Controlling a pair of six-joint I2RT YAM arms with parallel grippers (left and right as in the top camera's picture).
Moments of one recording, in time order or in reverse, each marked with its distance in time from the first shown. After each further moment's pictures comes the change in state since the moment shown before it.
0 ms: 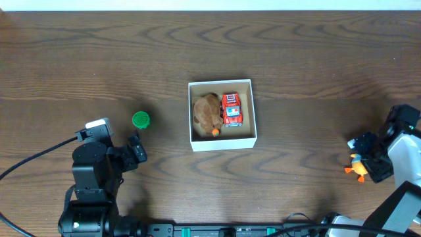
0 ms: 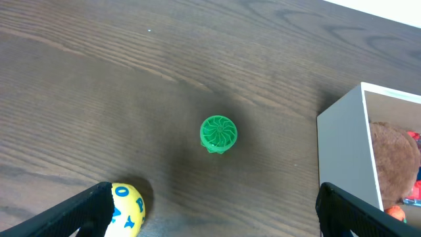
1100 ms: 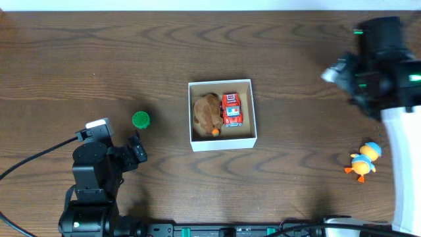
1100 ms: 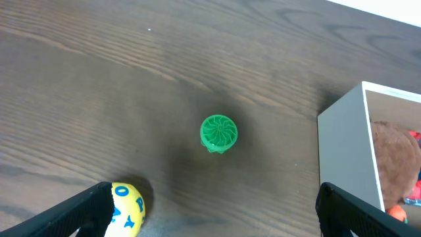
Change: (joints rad) left arm 0.000 0.000 -0.004 0.002 0.000 0.000; right arm 0.533 -0.002 0.966 -0.650 0.149 0.220
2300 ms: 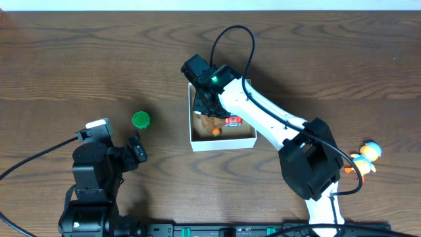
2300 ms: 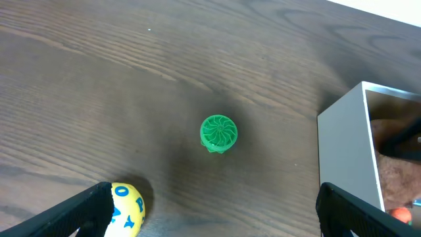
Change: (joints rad) left arm 0.000 0.000 0.000 0.001 0.000 0.000; right arm 0.717 0.648 -0.010 0.468 -0.221 0.119
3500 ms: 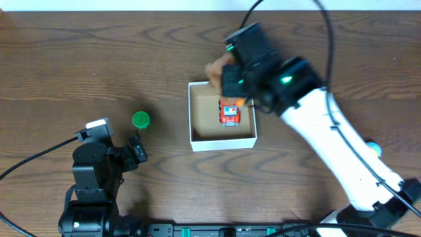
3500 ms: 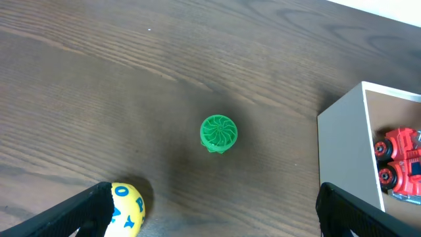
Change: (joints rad) left arm 0.000 0.000 0.000 0.000 0.000 0.000; right arm -0.053 -0.417 0.015 -0.080 0.028 -0.269
